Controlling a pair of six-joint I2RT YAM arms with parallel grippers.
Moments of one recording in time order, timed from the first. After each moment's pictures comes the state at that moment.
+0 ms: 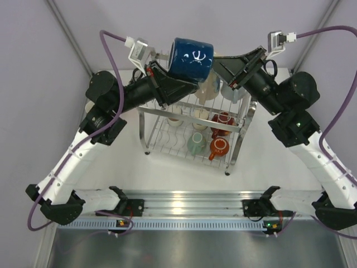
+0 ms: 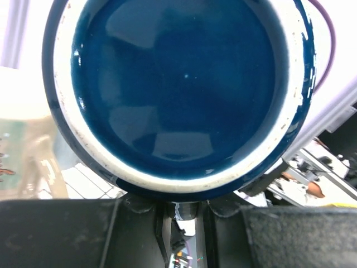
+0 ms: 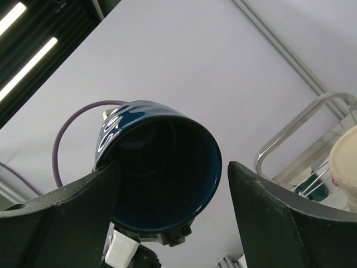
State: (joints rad) left arm -0.69 1.20 1.56 -0.01 0.56 -0.75; right arm 0.71 1.14 1.51 0.07 -0.19 0.98
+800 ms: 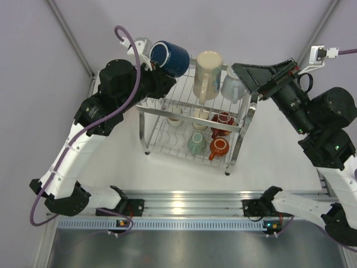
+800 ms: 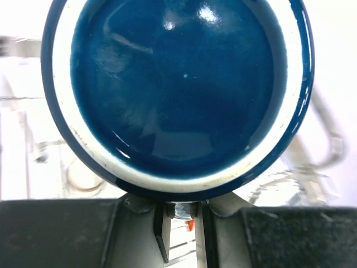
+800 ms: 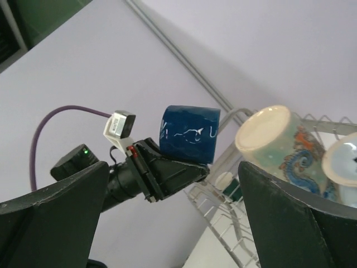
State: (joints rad) left arm -0.68 1.29 1.80 -0.66 -0.02 -0.42; right arm 0.71 0.96 1.55 -0.24 0.06 0.78
